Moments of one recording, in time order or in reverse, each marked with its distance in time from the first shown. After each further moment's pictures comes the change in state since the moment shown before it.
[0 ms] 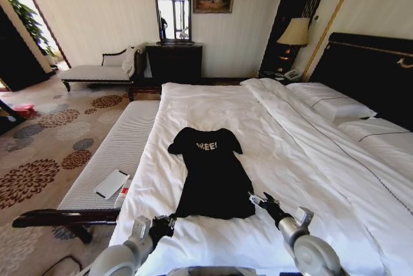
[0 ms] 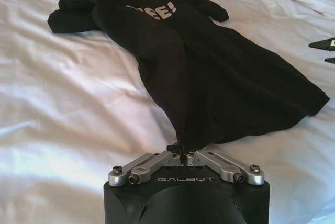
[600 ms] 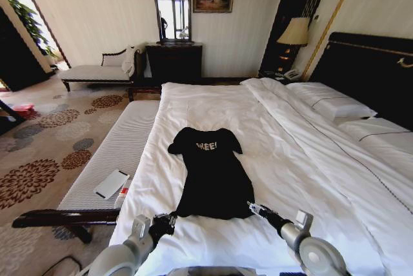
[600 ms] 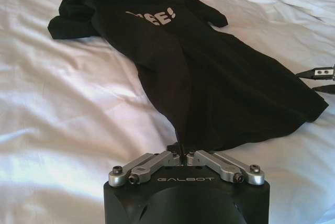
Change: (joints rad) left arm -0.026 0.006 0.011 0.000 -0.013 -0.007 -0.005; right arm 0.074 -0.048 -0.045 -0.112 0.136 -0.074 0.010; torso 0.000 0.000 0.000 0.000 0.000
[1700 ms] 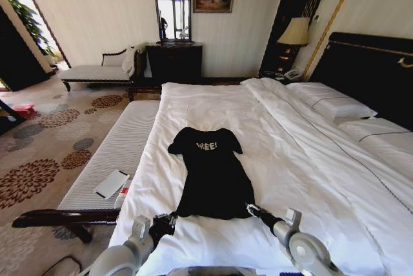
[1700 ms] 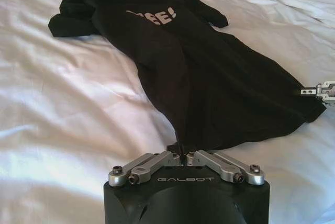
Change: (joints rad) left arm 0.017 -0.010 0.000 0.003 0.012 -0.013 0.002; right arm 0.042 0.005 -0.078 -0.047 -0.058 0.006 0.021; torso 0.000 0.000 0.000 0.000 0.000
